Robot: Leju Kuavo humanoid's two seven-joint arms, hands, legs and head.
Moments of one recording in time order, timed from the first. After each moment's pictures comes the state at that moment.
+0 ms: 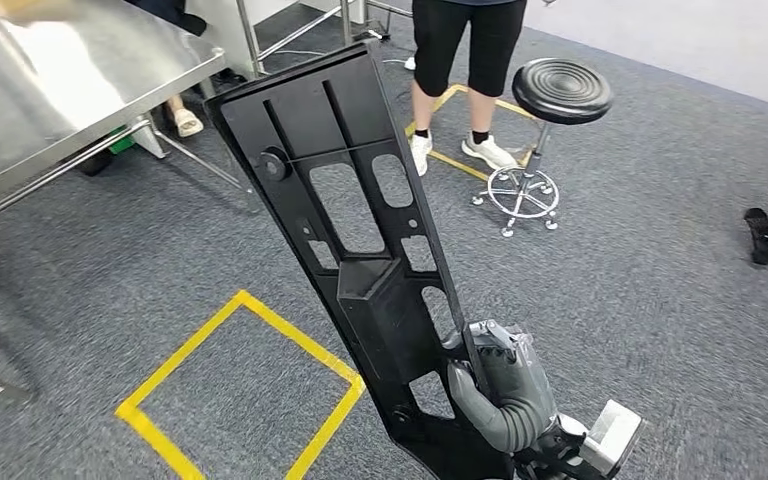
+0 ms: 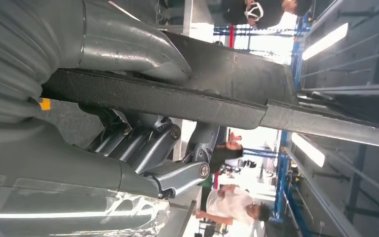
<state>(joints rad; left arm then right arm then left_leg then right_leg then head) -0.02 0.01 -0.26 -0.20 0.25 0.21 -0.39 0.03 -0.12 0.44 -1.89 -0.15 0.17 -0.43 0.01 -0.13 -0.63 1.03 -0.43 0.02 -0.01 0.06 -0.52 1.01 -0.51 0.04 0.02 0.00</state>
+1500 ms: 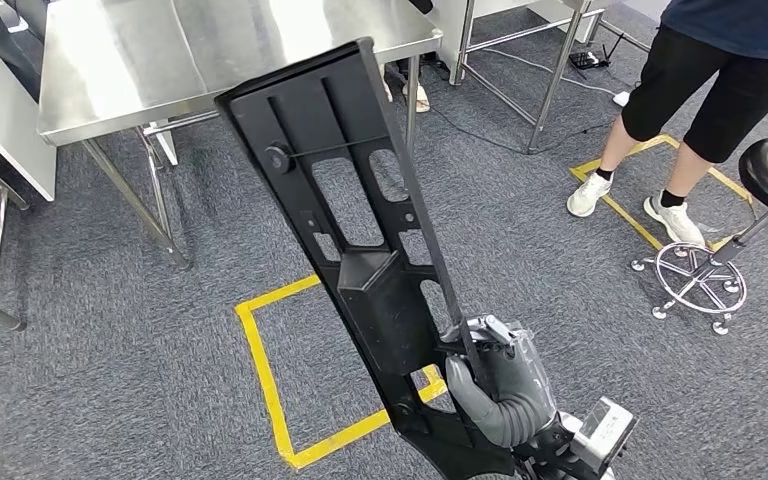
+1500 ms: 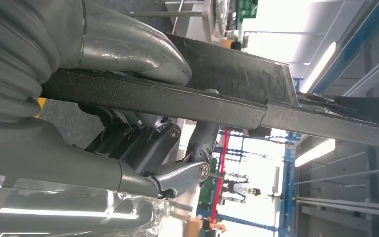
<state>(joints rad) -0.02 0.01 -0.28 -0.19 0.26 0.19 -0.38 0.04 -0.11 0.44 -1.90 -0.11 0.13 -0.41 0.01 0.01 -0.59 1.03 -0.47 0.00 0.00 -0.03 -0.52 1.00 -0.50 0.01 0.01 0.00</state>
